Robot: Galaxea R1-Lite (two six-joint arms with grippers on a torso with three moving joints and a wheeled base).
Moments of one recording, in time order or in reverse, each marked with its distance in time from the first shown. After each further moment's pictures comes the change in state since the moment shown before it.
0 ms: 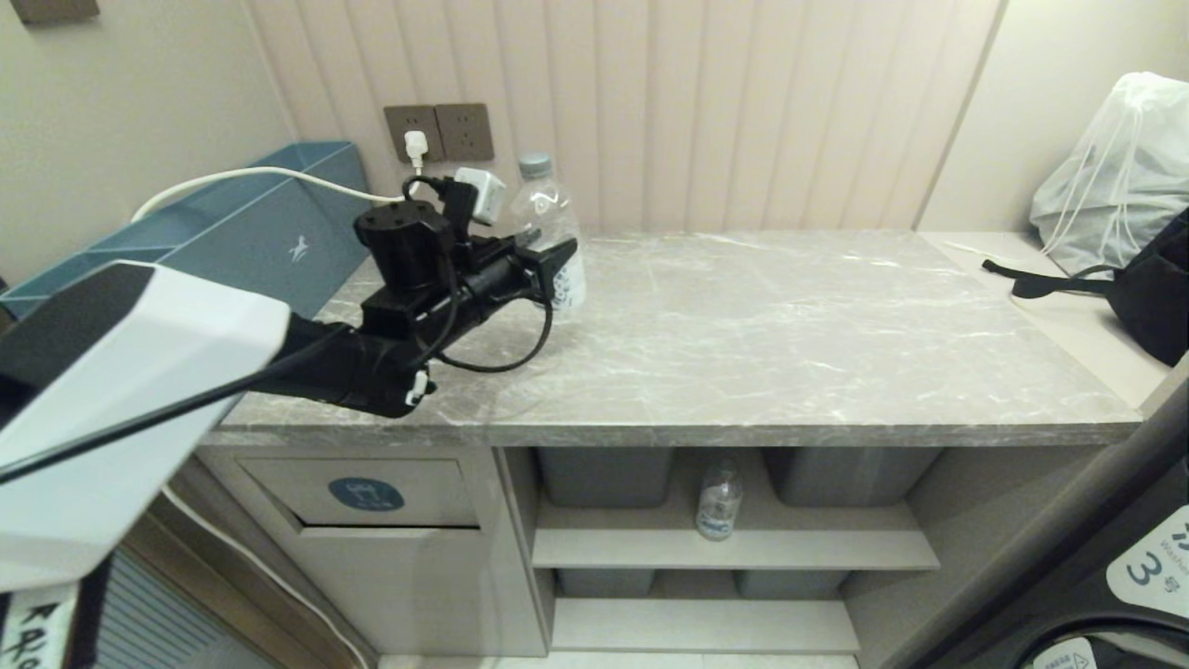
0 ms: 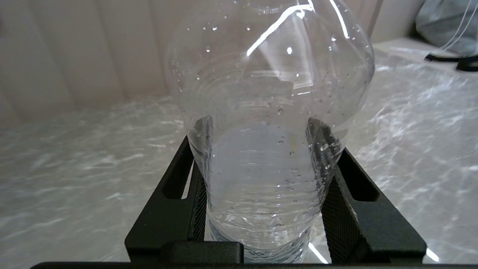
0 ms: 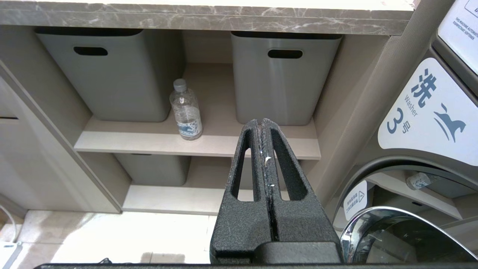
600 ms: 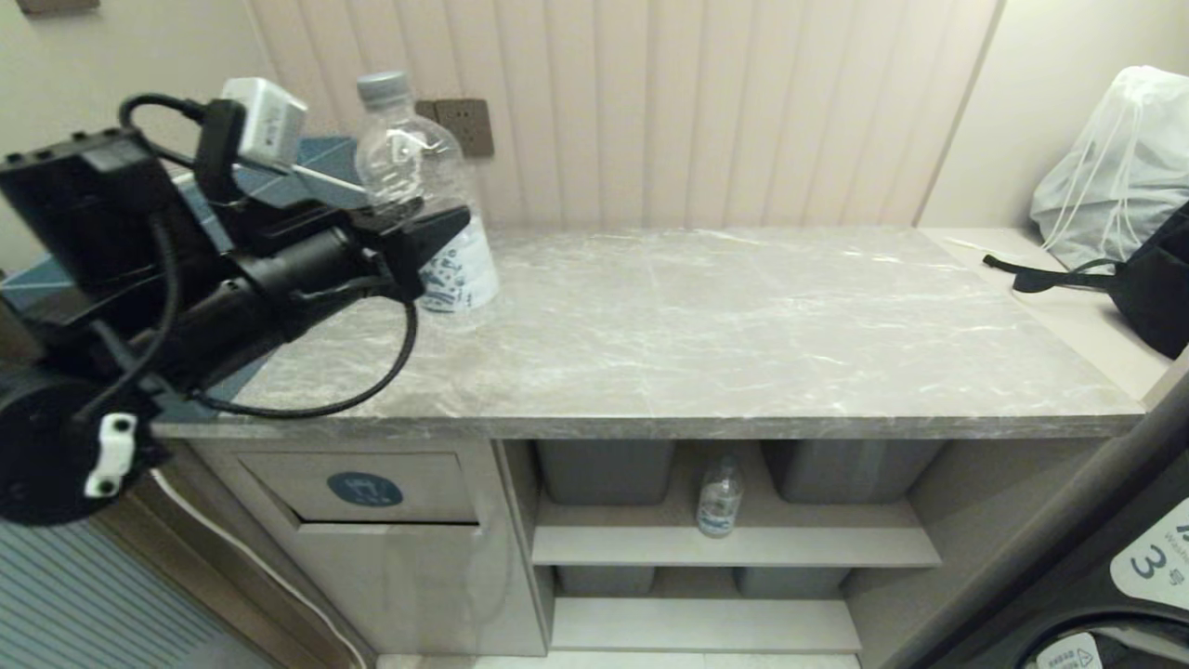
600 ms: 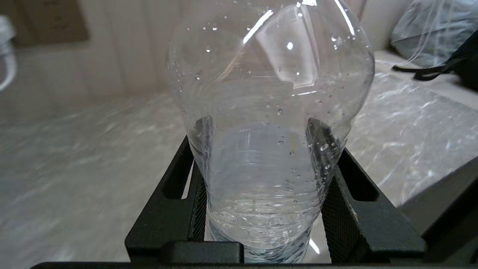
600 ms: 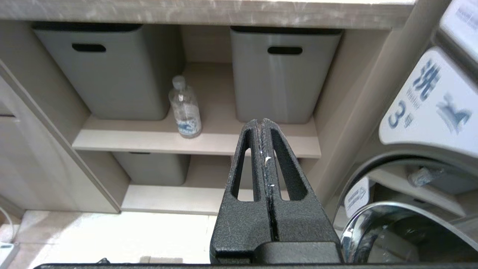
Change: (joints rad) left arm 0.063 -0.578 0.570 0.026 0.022 -0.012; right arm 0.000 0.000 0.000 0.000 0.000 0.000
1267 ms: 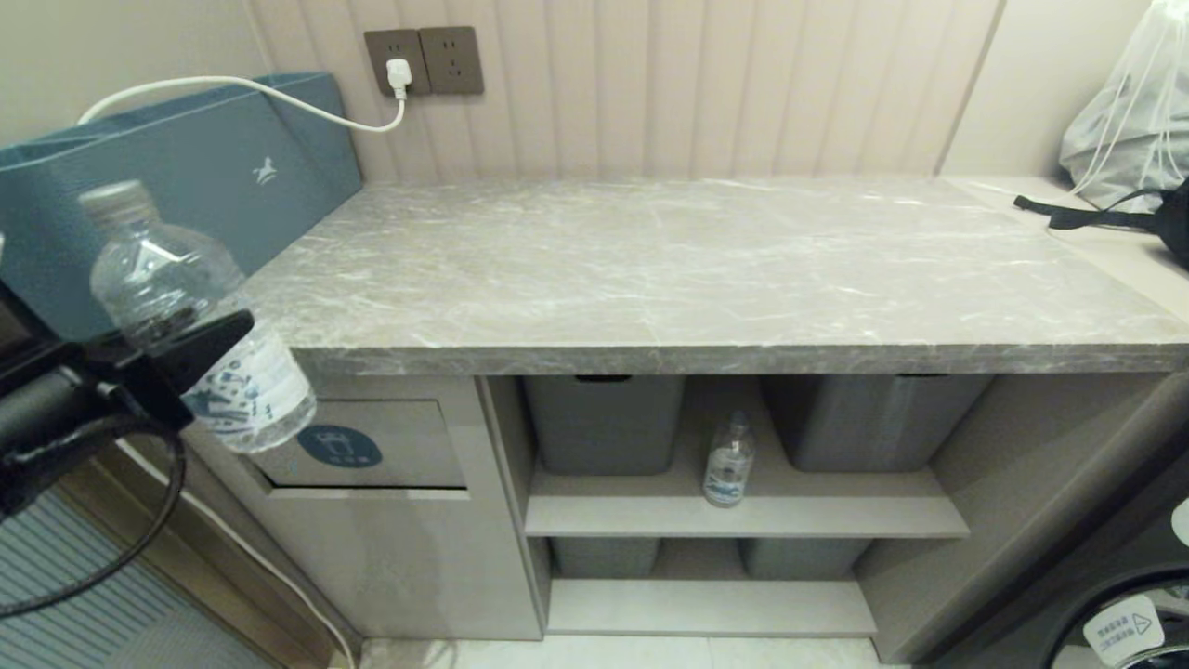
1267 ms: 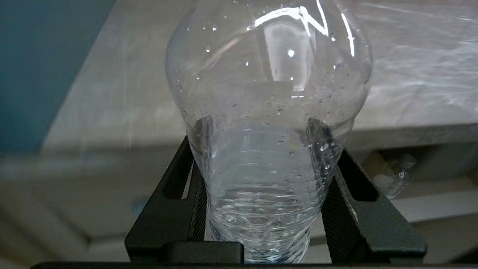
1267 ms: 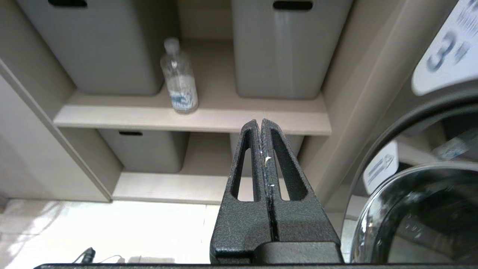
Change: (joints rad) left arm 0.342 -0.367 0.466 0.003 0.001 -0.079; right arm 0.000 0.000 0.000 0.000 0.000 -0.001
